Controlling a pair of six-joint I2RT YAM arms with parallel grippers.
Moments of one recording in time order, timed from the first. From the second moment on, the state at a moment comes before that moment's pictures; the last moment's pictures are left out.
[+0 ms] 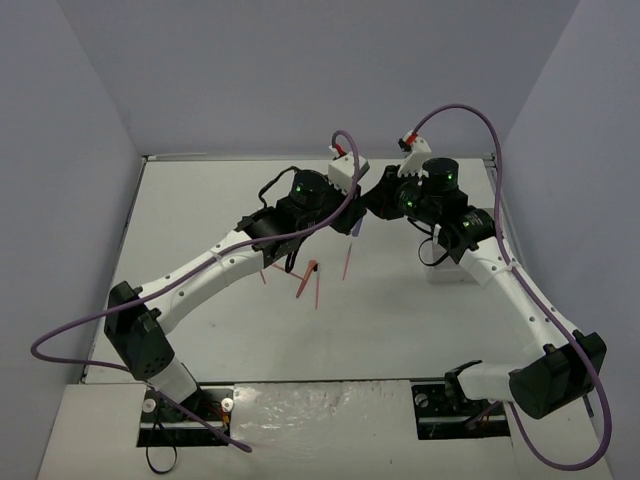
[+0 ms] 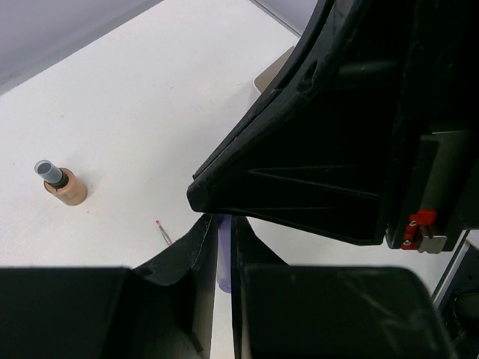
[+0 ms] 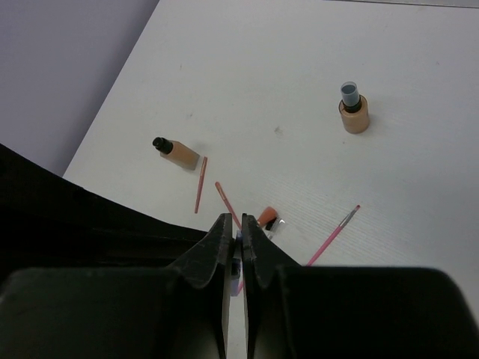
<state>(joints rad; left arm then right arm) -0.84 1.60 1.53 -0.22 0.07 -0.15 0.39 1.28 1.24 -0.32 -0.31 0.36</state>
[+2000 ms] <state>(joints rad) -0.34 0.75 0.79 -0.54 -0.56 -0.17 -0.31 1.45 0.99 -0.20 0.13 0.41</state>
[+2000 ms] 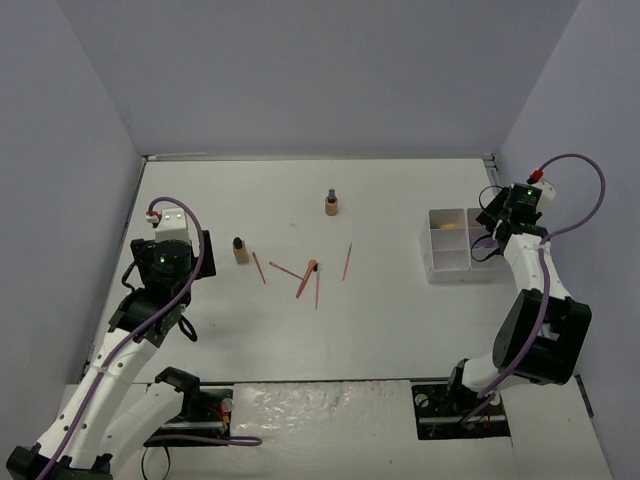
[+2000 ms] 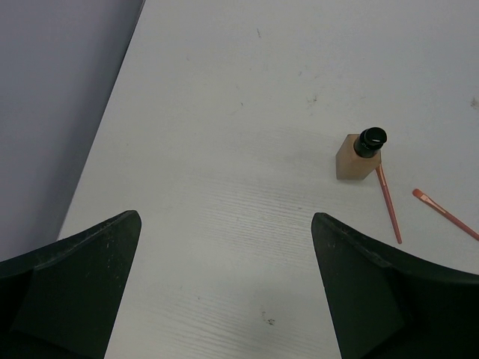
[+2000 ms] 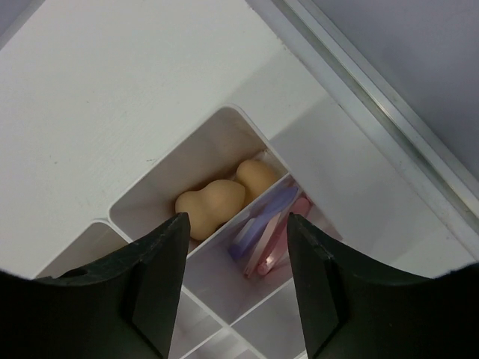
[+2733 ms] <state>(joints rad) -0.34 0.79 0.79 -0.53 -0.57 -0.17 0.56 1.56 1.18 -0.42 0.21 0.44</state>
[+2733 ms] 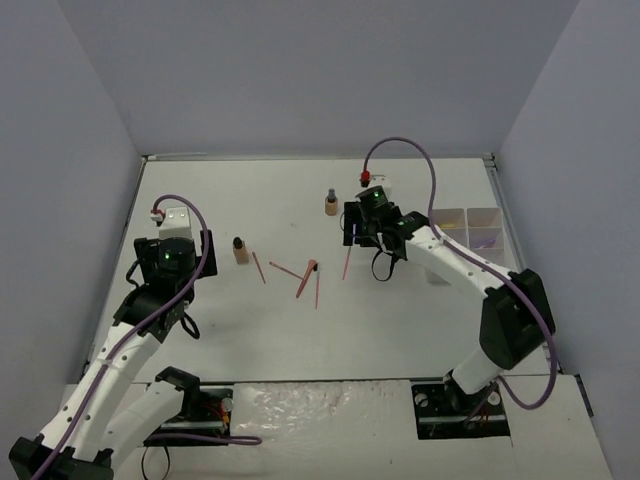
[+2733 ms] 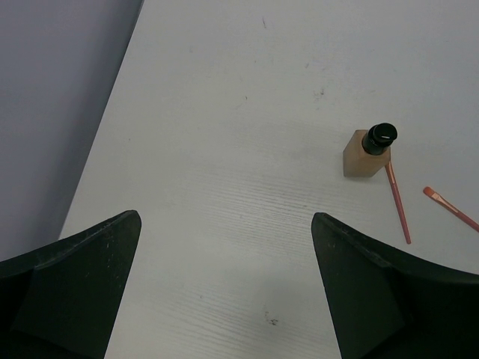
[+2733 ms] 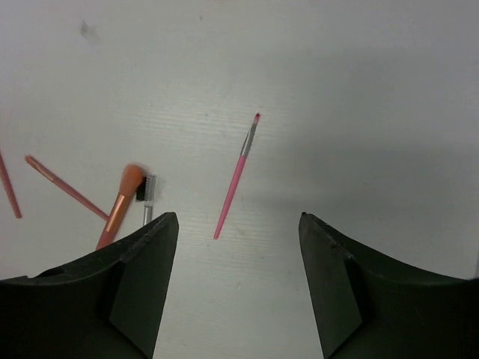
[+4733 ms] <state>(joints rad) -0.34 0.81 0.79 -0.51 -0.55 -0.17 0.11 1.11 0.76 -0.03 0.51 0.42</state>
